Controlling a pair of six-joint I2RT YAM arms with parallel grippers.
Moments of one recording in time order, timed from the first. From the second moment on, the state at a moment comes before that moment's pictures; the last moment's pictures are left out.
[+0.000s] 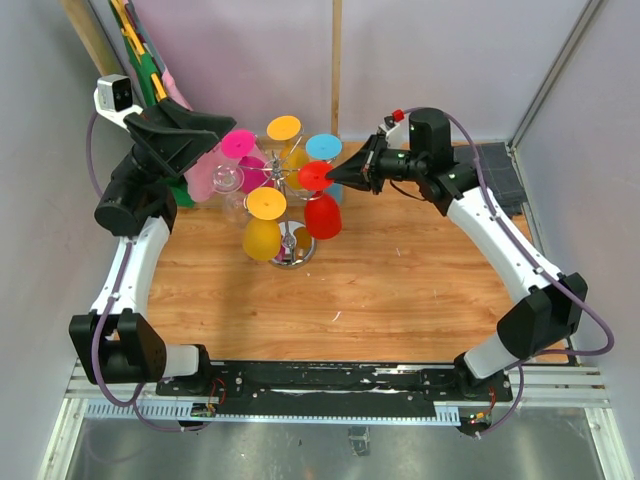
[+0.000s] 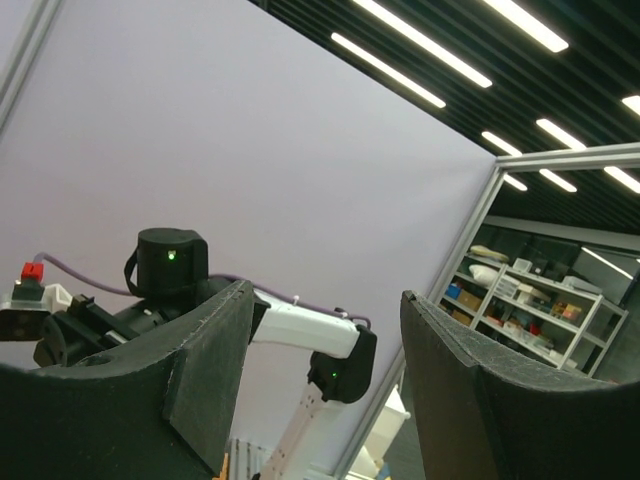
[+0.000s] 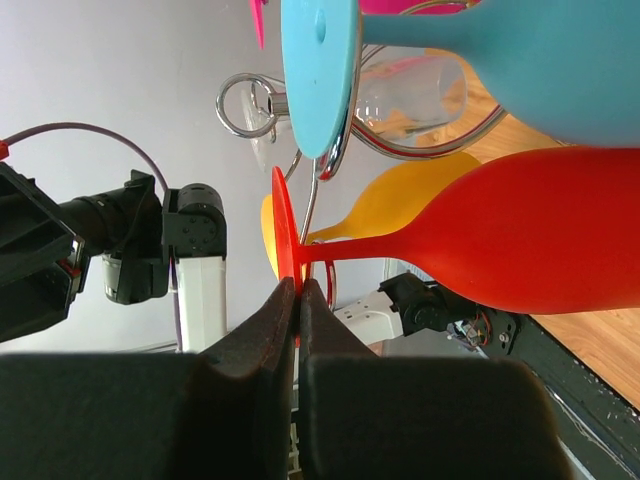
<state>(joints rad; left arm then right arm) 0.06 1.32 1.21 1.52 0.83 -1.94 0.45 1.53 1.55 -0.37 -0.74 1.22</state>
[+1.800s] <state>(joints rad) 0.06 1.31 1.20 1.52 0.83 -1.94 0.47 1.44 1.46 -0.27 -0.78 1.23</state>
